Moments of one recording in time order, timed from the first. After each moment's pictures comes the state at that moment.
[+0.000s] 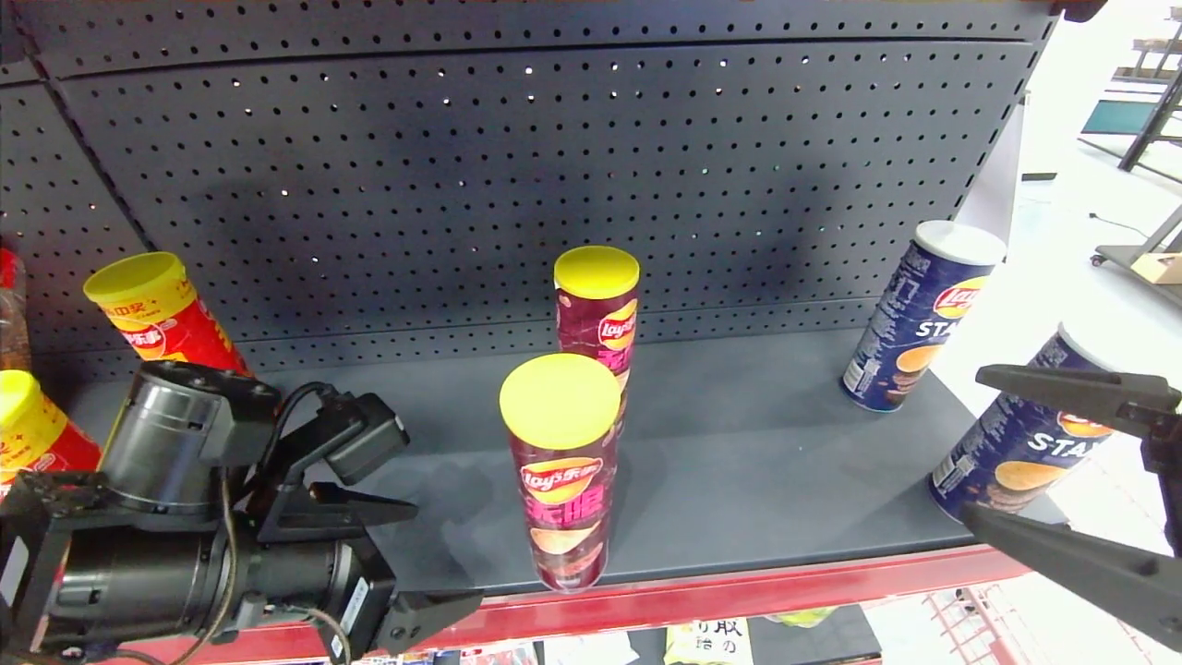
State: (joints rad) left arm -0.50 1.45 -0.58 -0.12 -0.29 0.11; right arm 0.51 0.98 -0.55 -0.32 0.36 -0.14
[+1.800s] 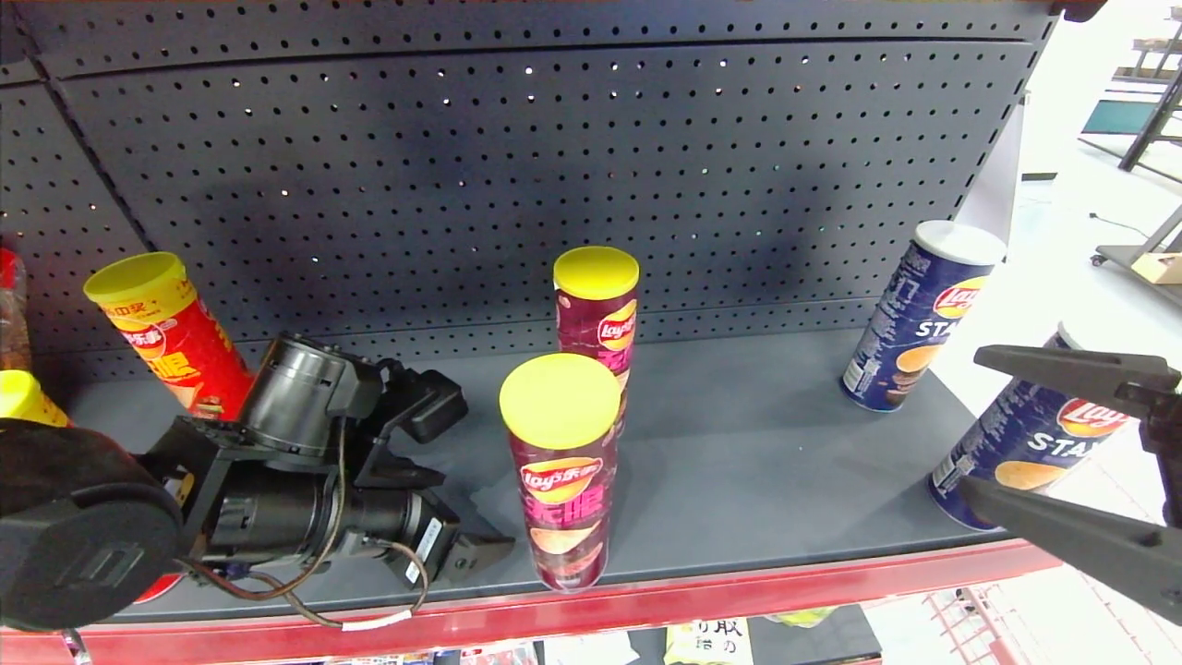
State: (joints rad) left arm -0.51 1.65 -0.72 -0.13 -0.18 0.11; right arm 0.51 1.00 -0.58 -0.32 0.36 -0.13
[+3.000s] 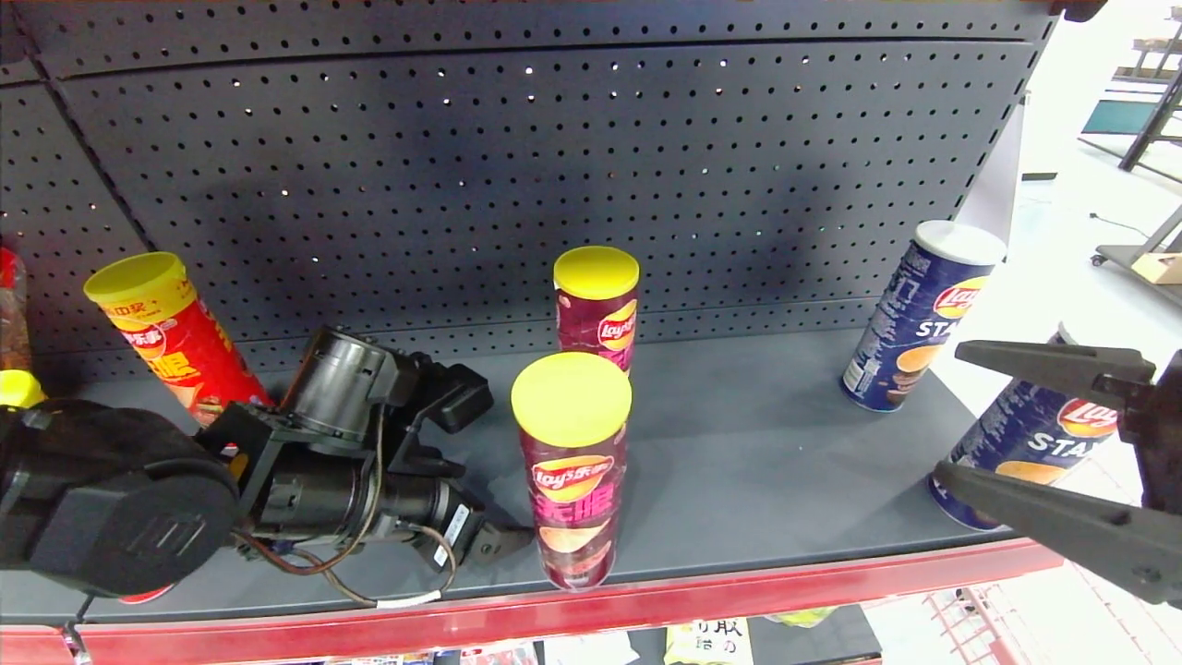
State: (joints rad) left arm -0.53 1.72 -0.78 -0.13 -0.18 0.11; right arm 0.51 1.03 -0.60 -0.32 0.36 -0.11
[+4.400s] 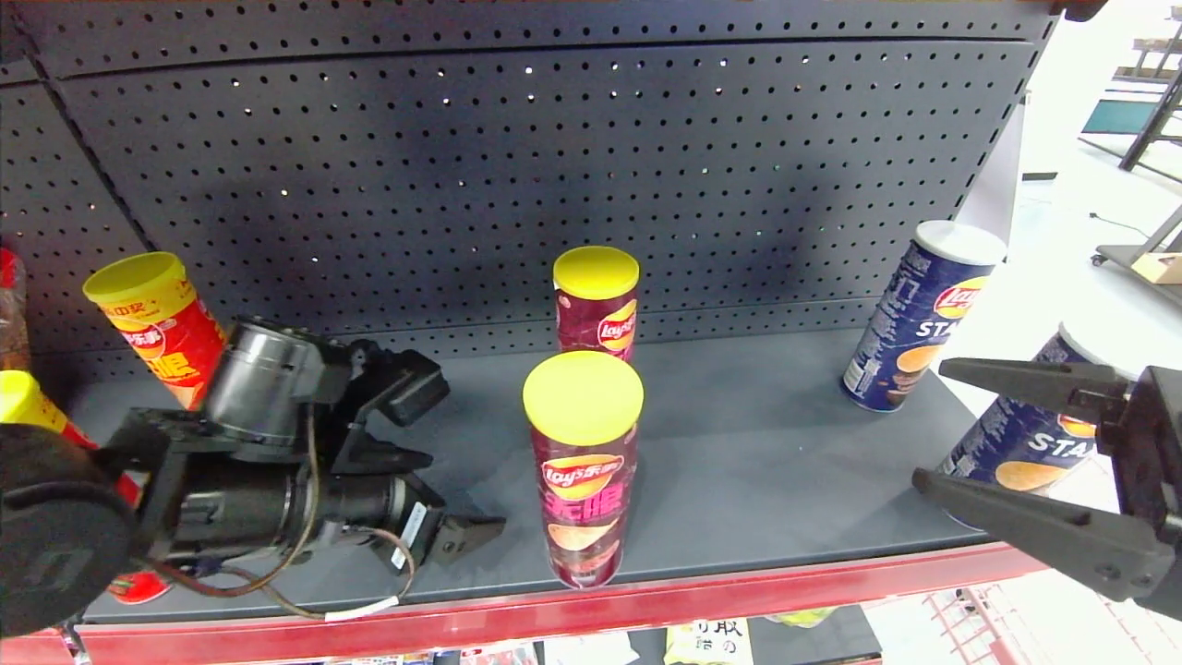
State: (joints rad) left arm -0.50 1.57 -0.71 -0.13 -0.16 0.10; right arm 0.49 1.05 -0.58 -0.32 0.36 -0.10
